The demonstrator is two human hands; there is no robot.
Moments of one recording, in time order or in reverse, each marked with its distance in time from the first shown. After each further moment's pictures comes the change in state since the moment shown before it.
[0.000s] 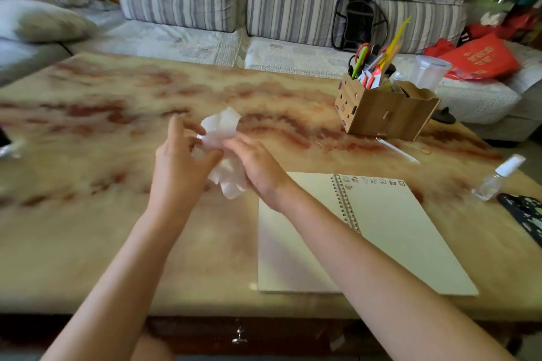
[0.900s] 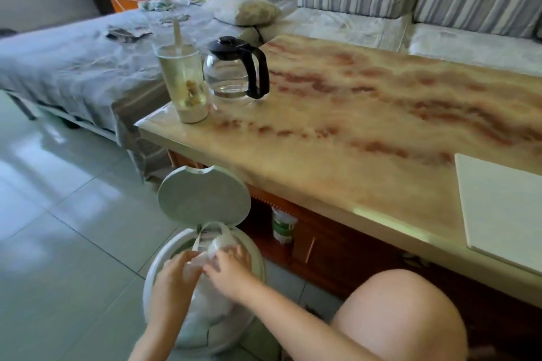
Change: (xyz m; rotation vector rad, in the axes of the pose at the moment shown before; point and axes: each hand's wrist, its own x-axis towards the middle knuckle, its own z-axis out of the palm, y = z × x) left_hand -0.267 -0.216 -0.270 0.426 0.186 -0.548; right_hand -0.159 0.117 0.351 -0.729 -0.740 0.226
